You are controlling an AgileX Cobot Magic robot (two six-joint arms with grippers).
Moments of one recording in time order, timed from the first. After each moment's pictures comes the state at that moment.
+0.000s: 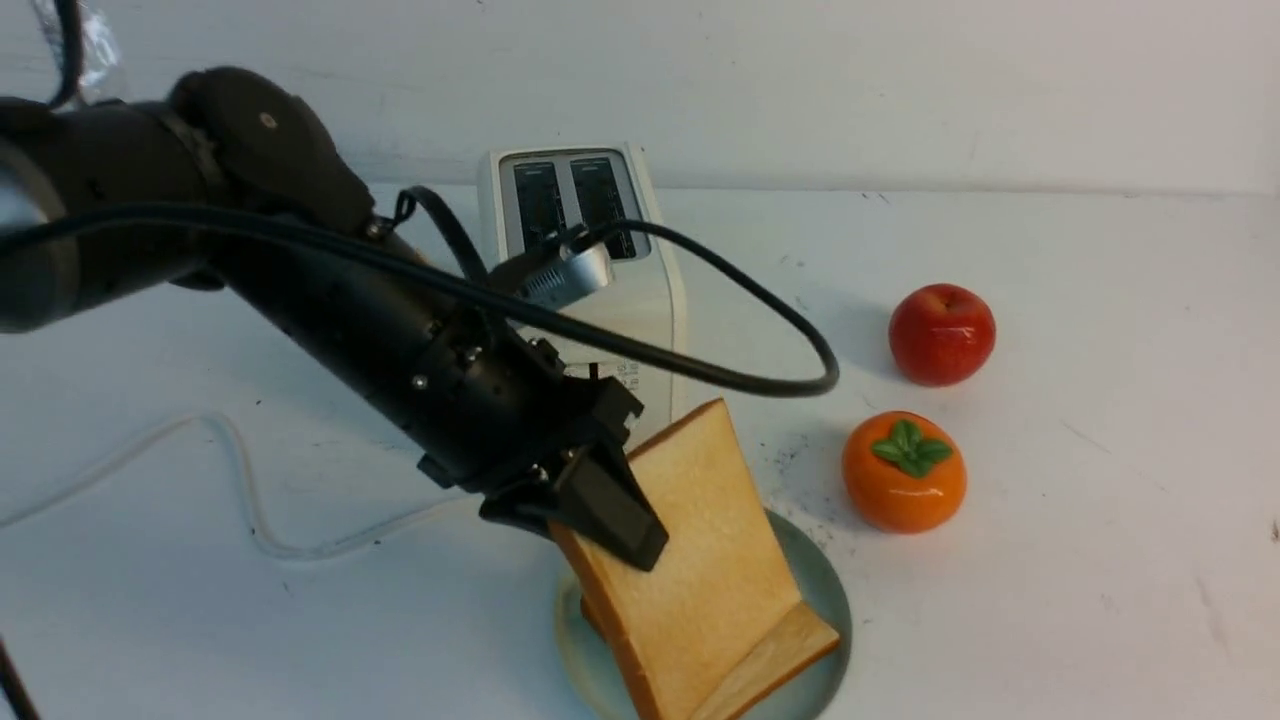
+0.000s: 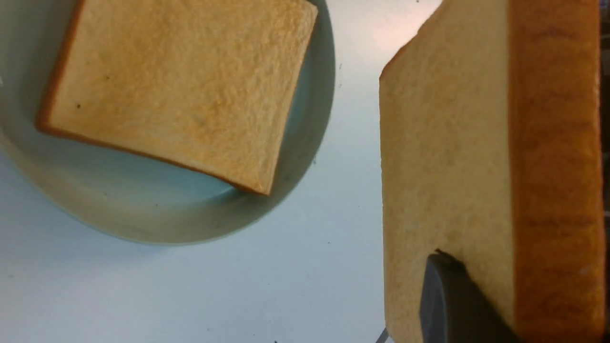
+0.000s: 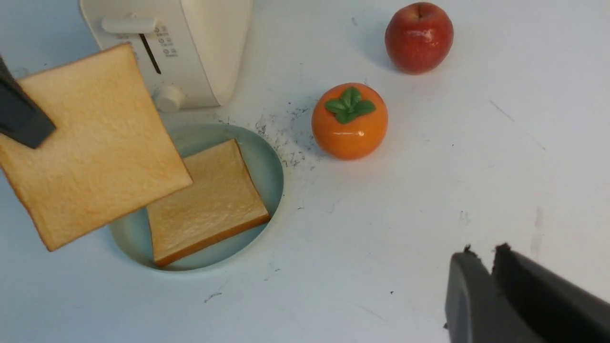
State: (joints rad) right arm 0.24 0.35 -0.71 0.11 0.92 0.02; left arm -0.34 1.72 -1.31 -0.85 1.21 0.37
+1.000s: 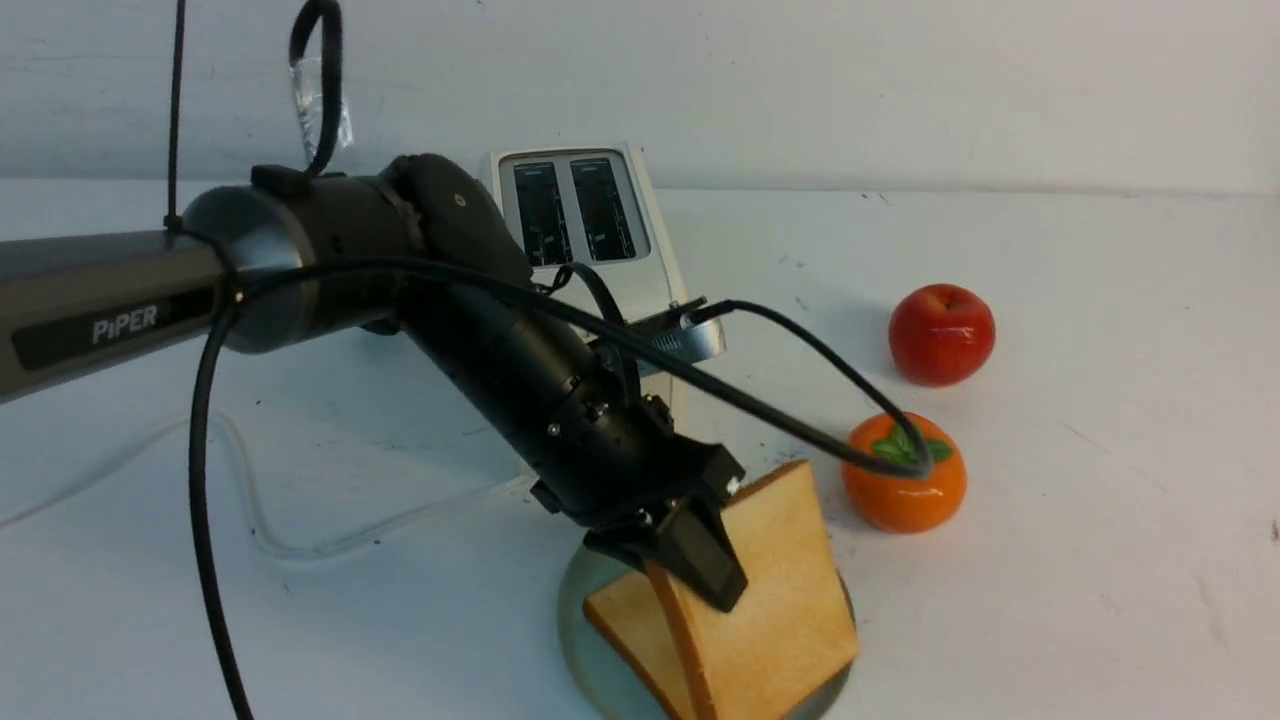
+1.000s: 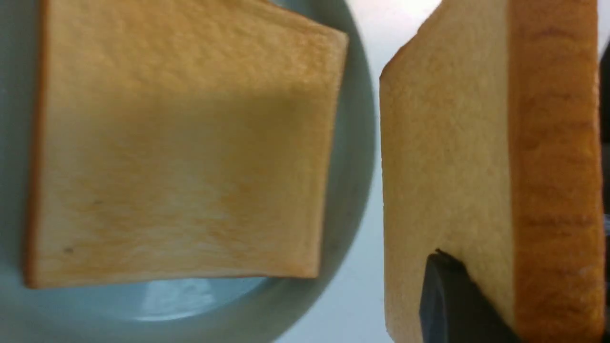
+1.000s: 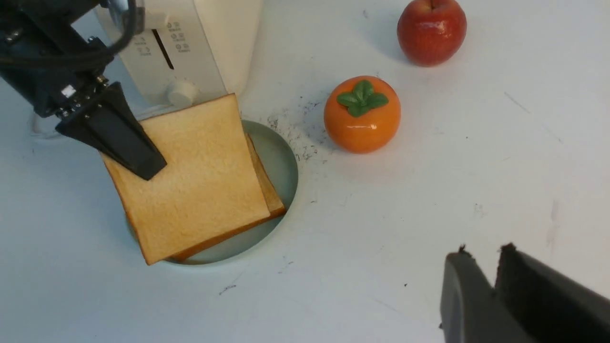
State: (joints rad) right arm 0.24 0.35 -0.71 0.14 0.93 0.02; left arm -0.45 1.91 -1.43 -0.78 1.13 0.43
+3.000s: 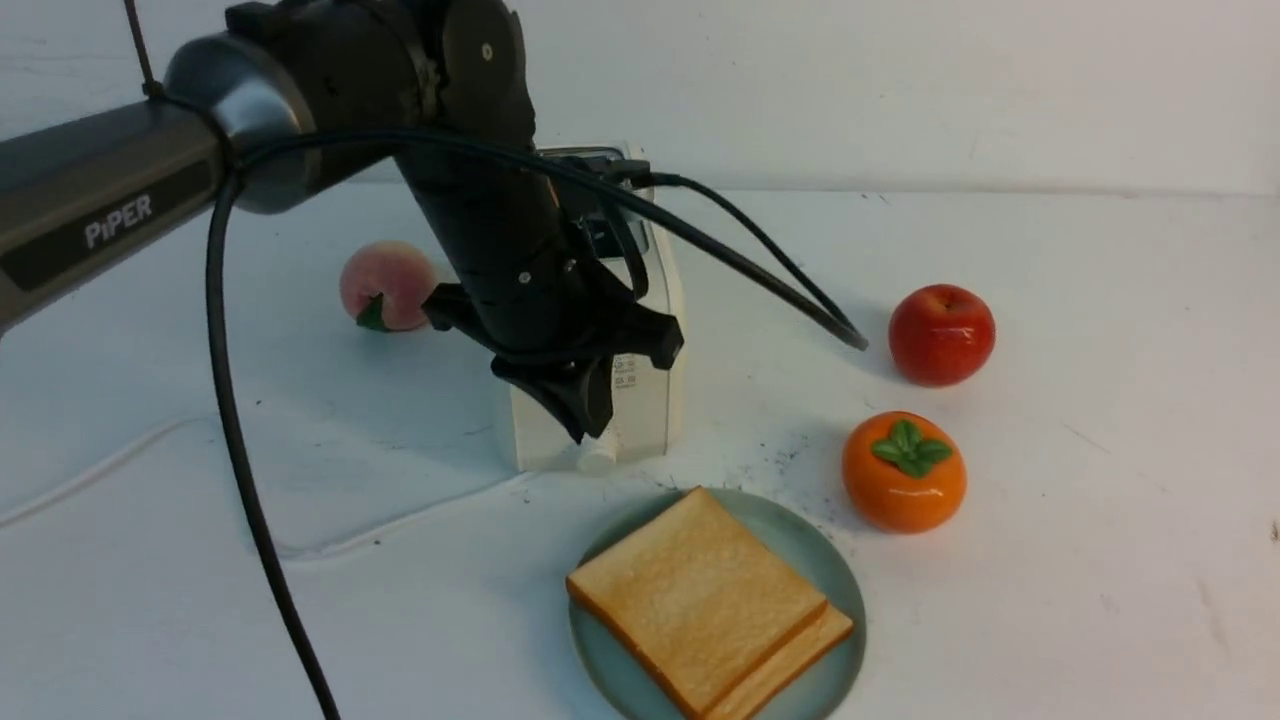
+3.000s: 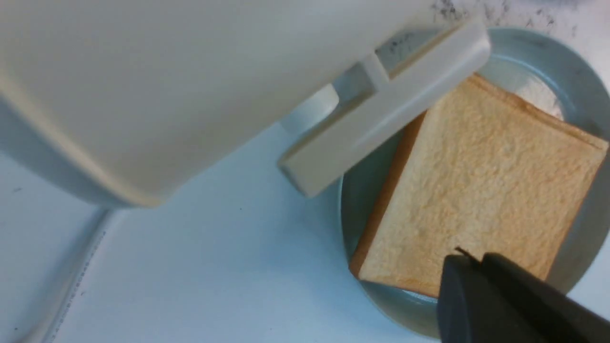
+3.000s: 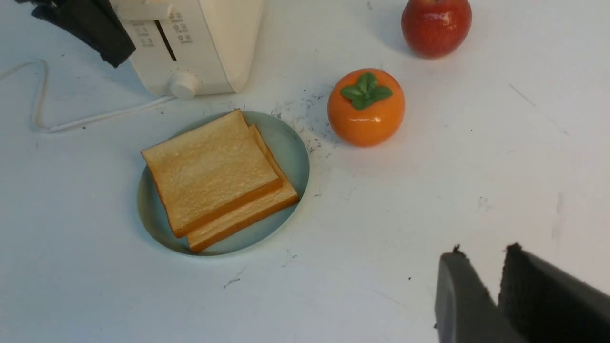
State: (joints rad) right arm 0.24 0.35 -0.71 0.14 0.94 0.02; left arm -0.45 1.93 -1.80 -0.24 1.23 -0.02
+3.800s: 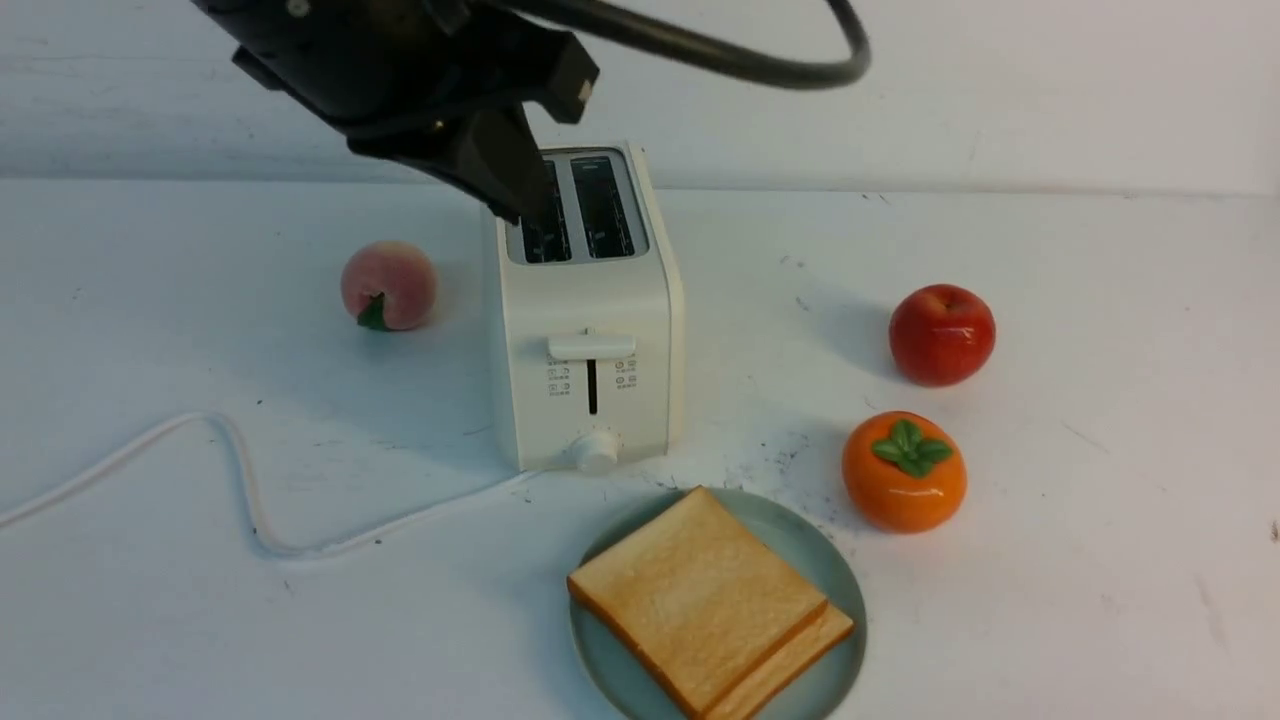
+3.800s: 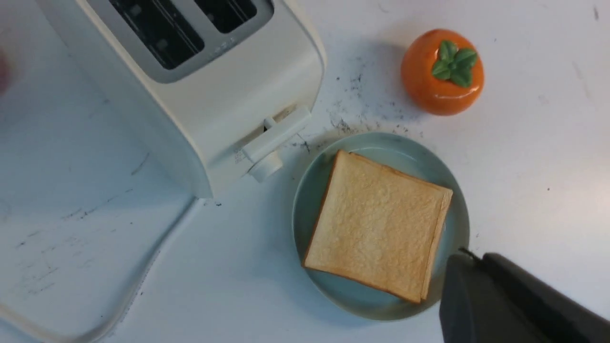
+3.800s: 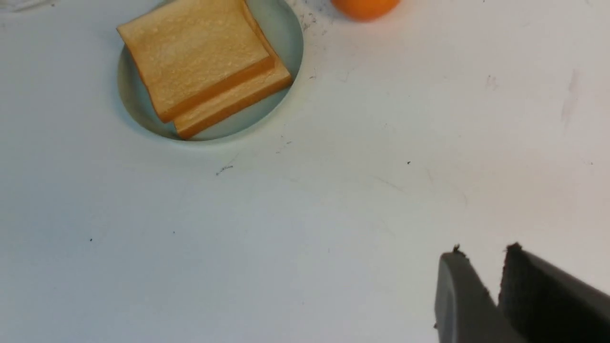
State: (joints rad) right arm 0.24 0.35 -0.71 0.15 1.13 0.02; left arm -0.45 1.52 -1.81 -0.23 1.25 -0.03
